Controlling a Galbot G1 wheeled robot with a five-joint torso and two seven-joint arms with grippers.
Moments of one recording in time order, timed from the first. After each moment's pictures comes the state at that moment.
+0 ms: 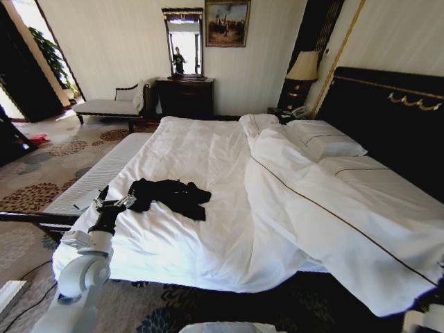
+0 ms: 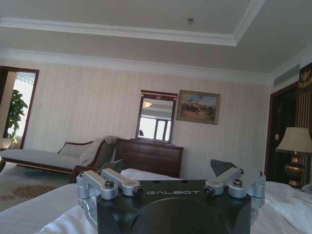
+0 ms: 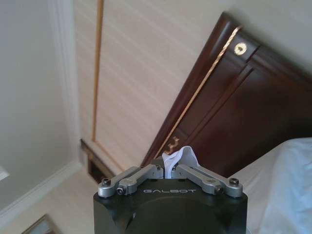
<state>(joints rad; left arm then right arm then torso) 1.44 -1.18 -0.81 -2.12 -0.61 0.01 0.00 -1.96 1.52 1.31 2.28 1.44 0.43 -0.01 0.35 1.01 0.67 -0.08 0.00</state>
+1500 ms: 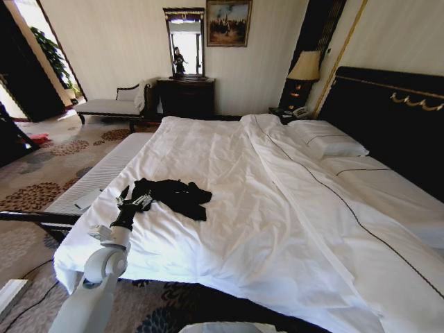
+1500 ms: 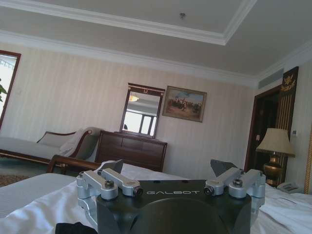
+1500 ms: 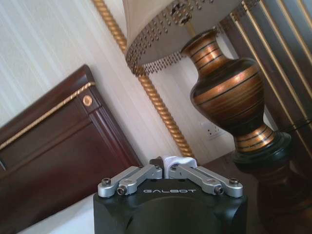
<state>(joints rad) 1.36 -1.16 -0.69 -2.02 -0.63 -0.03 0.01 -2.05 1.61 1.35 2.11 1.12 0.57 0.52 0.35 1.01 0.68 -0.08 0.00</state>
